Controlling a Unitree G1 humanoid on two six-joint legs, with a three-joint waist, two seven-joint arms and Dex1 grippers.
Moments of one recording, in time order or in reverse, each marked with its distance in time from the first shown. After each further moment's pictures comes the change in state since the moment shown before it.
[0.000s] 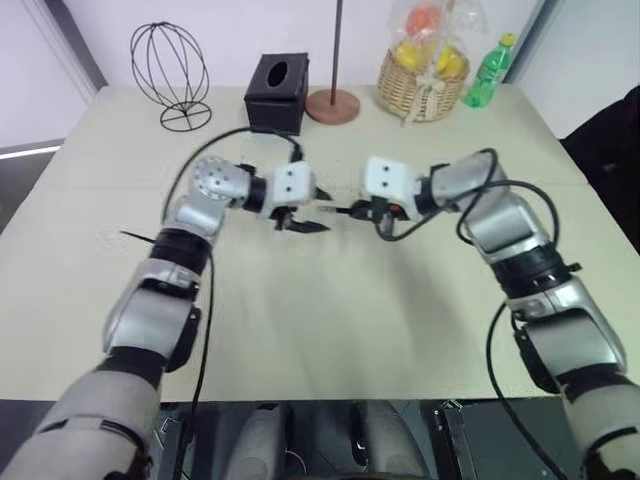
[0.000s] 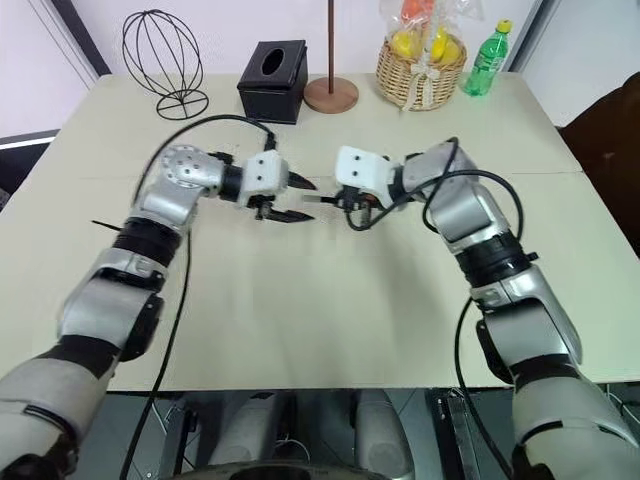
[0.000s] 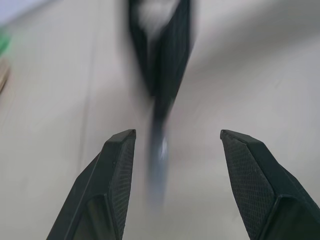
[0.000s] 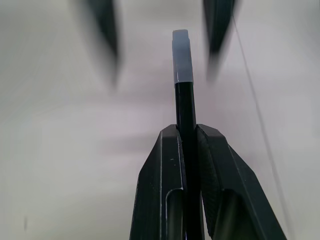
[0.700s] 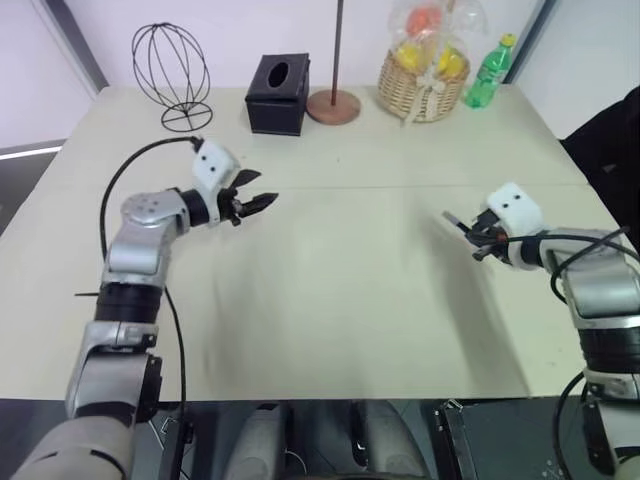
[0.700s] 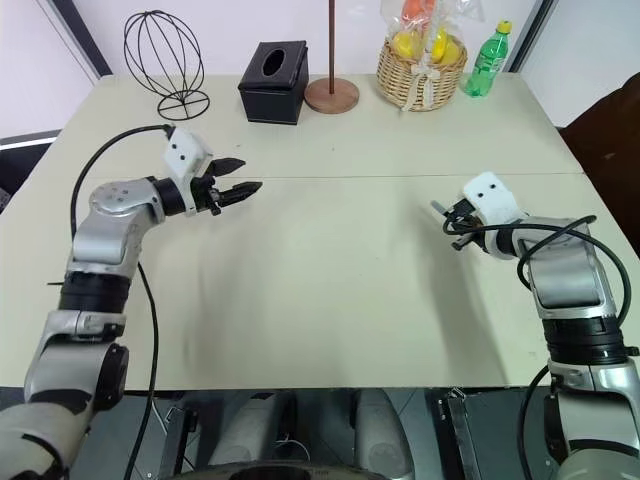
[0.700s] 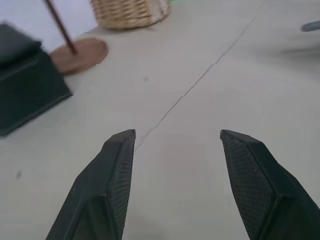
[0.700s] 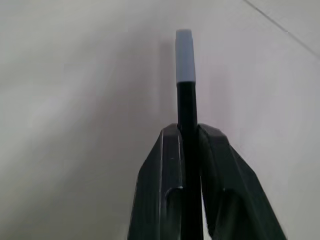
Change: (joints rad) left arm 0.397 0.048 0.274 -0.663 -0.269 0.675 0.382; right arm 0.442 -0.114 -0.428 -0.278 0.062 0.518 -0.422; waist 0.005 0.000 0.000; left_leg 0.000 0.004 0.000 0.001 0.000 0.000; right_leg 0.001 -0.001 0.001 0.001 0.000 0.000
